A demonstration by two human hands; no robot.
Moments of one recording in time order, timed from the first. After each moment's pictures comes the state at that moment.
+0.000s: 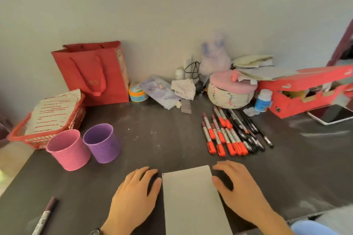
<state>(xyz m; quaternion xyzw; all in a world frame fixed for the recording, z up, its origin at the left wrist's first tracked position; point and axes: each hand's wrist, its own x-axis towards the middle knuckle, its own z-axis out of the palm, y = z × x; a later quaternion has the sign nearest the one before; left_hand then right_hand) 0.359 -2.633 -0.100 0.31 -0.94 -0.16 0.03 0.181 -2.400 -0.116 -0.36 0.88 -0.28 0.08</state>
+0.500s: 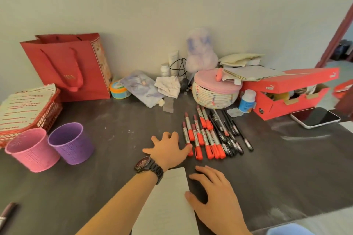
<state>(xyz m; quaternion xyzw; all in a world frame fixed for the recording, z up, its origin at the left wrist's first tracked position) 0.166 -2.587 -0.086 0.32 -0.93 -0.19 -0.08 0.172 -2.388 -0.134 -0.38 0.89 -0.26 0.06</state>
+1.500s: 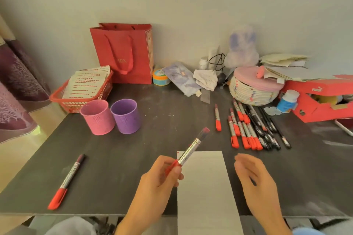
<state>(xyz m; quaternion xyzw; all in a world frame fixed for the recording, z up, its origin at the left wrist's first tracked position) 0.396 -2.563 -0.077 0.27 -0.77 -0.54 0.21 0.217 -2.388 -0.097 -0.20 0.79 -0.57 0.10</state>
